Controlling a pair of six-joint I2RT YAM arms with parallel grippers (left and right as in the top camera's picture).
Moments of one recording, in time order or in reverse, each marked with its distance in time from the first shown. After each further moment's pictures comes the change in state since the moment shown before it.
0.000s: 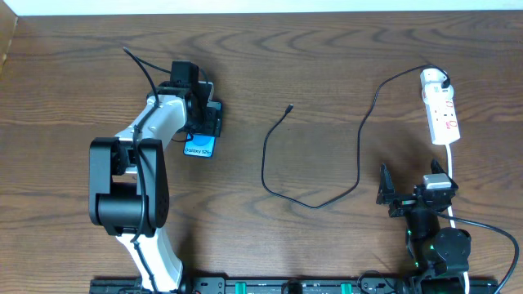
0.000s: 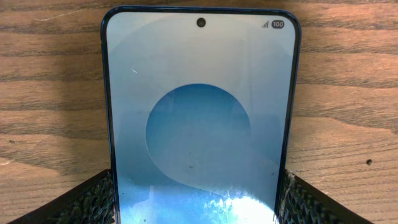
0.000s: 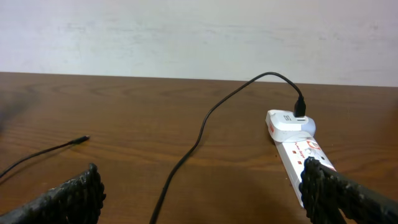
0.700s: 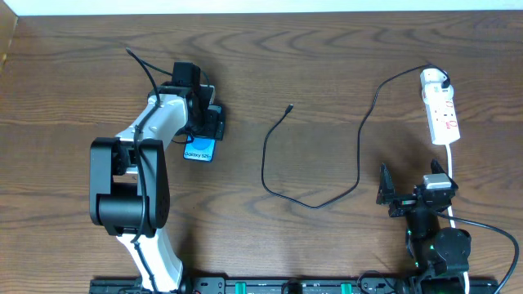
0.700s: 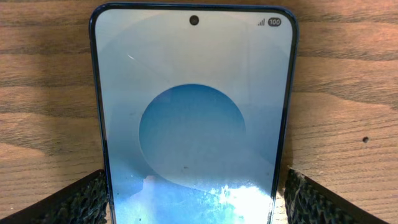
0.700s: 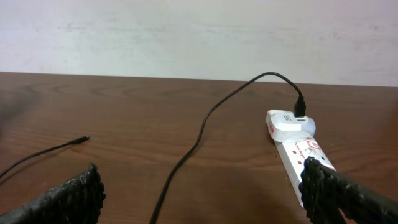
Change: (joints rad) left arm -0.006 0.000 0.007 -0.057 0.004 0.000; right arm 0.000 0.000 0.000 0.000 0.000 0.000
